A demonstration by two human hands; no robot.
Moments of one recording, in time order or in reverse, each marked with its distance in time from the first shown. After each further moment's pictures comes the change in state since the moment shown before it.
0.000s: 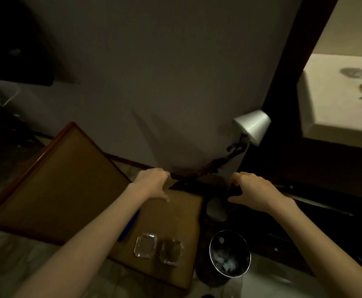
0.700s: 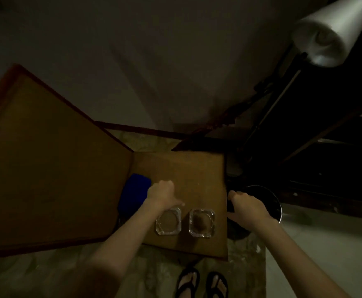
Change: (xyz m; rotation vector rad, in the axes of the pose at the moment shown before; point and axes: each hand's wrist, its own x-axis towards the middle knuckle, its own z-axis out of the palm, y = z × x) left_hand 0.093 -0.096 0.239 -0.325 -0.312 -0.145; right_hand 0.093 -0.103 0.265 0.177 -0.270 0.301
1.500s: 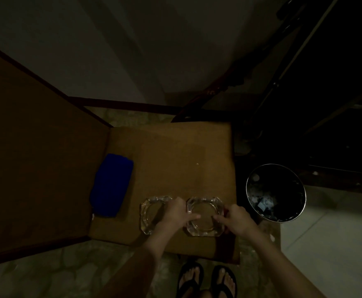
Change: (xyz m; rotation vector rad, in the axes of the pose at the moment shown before) left_hand 0.128 0.000 0.202 -0.452 -0.173 -0.115; right_hand 0.119 0.049 0.207 0.596 -0.187 0.141
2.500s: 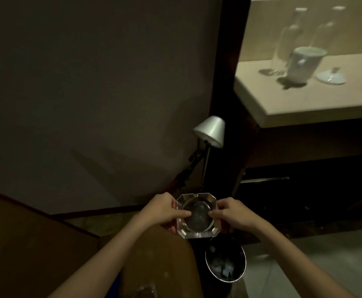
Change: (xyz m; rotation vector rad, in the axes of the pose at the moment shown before) left_hand -0.333 0.246 -0.232 0.146 -0.038 0.600; right_hand -0.335 -0.178 -0.272 0.235 0.332 -0.239
